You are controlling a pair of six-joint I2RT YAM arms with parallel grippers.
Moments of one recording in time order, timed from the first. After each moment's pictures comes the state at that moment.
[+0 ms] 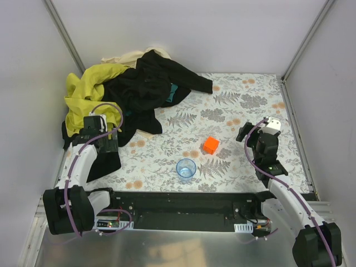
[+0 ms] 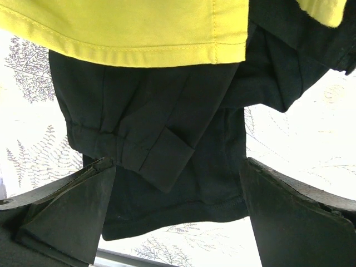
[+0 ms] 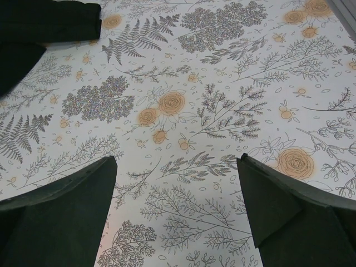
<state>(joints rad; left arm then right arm) 0.13 1.09 0.69 -0.60 -0.10 0.01 0.23 0.77 0.35 0.13 0.30 0.30</state>
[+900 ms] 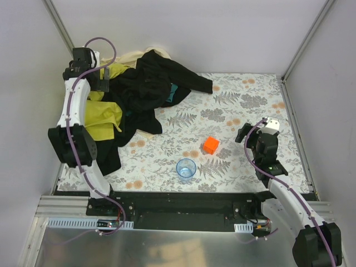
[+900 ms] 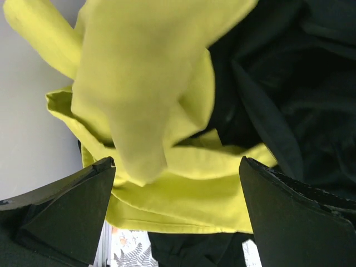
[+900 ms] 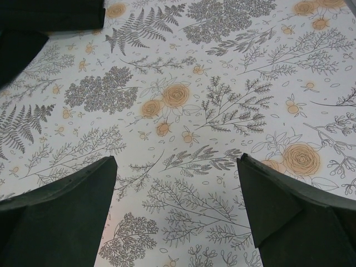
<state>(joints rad) 0.14 1.76 1.79 -0.85 -0.10 0.15 0.23 0.76 0.35 0.11 0.27 0.30</state>
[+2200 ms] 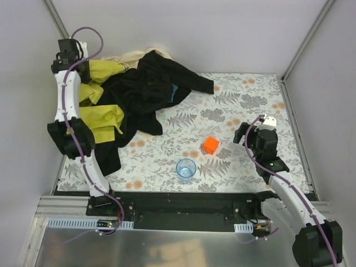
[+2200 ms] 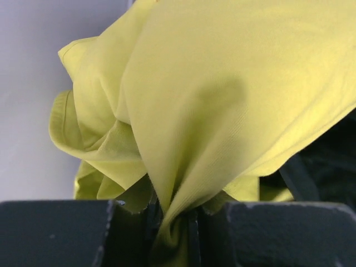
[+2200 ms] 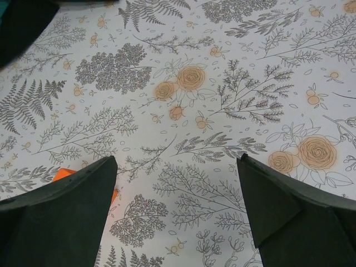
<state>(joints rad) 0.23 2.05 2.16 -0.91 -0.02 0.14 0.23 0.80 0.42 -0.02 0.19 0.30</state>
